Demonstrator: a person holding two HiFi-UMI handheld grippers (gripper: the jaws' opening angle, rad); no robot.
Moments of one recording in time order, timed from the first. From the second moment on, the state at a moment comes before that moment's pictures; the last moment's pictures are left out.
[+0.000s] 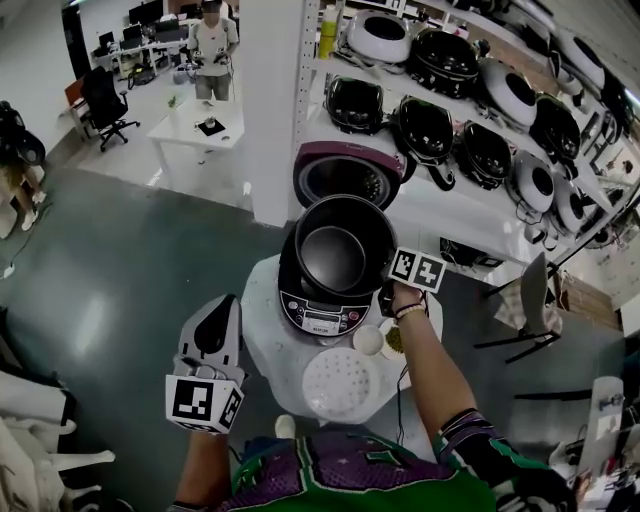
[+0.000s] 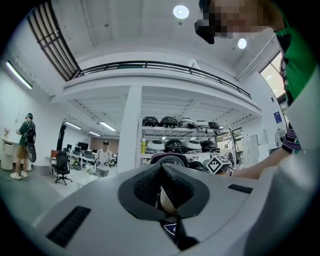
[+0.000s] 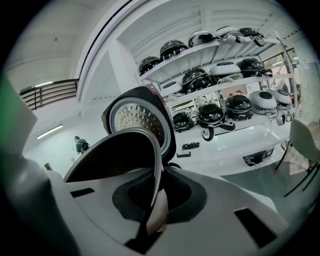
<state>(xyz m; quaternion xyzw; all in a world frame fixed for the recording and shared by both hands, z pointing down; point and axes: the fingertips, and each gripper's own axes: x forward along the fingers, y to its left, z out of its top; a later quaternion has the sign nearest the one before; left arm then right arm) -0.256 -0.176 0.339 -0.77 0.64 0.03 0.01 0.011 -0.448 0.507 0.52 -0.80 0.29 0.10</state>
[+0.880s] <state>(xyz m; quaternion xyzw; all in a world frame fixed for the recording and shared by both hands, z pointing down) -0.258 -0.183 0.353 -0.74 0.67 0.00 0.00 -0.008 -0.467 0.562 0.50 -0.79 0.32 0.15</state>
